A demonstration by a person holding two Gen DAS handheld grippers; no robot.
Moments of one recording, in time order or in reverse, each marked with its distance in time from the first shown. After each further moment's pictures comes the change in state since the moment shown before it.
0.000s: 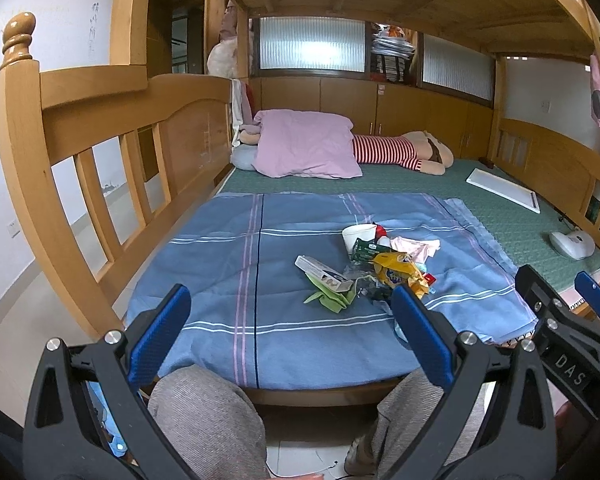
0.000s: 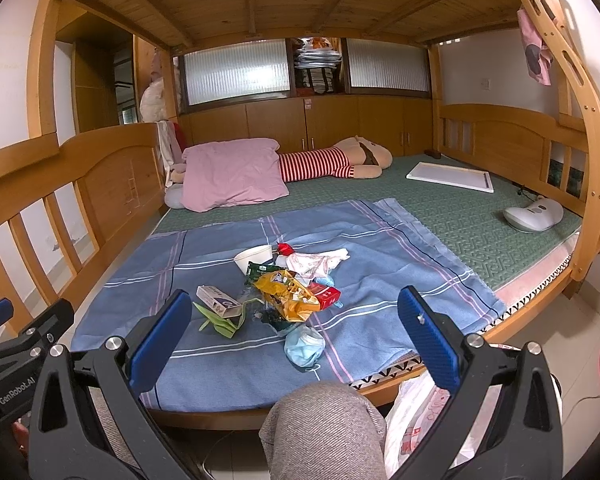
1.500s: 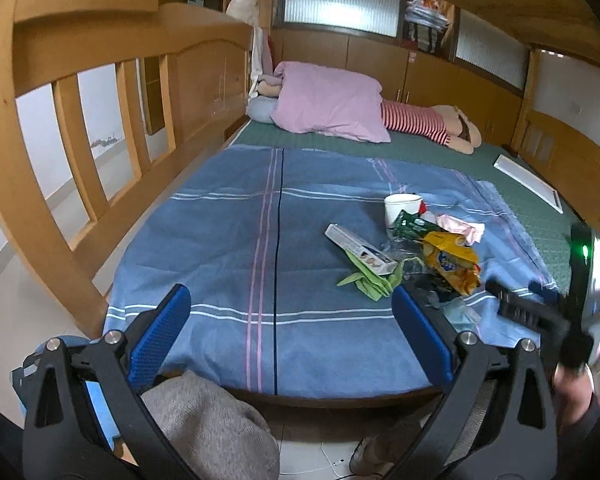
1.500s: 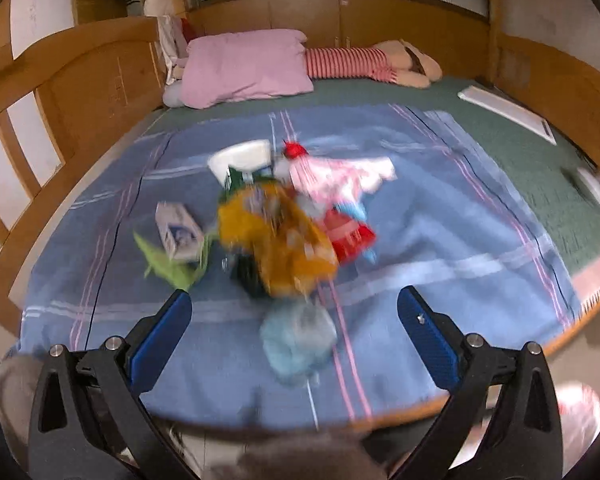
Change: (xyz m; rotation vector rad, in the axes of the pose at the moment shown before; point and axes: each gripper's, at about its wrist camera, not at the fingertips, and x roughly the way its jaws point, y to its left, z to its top) left arm 0.118 0.049 -0.014 -0.086 0.153 0.030; right arm 0.230 -0.009 -0.031 -0.105 0.353 0.106
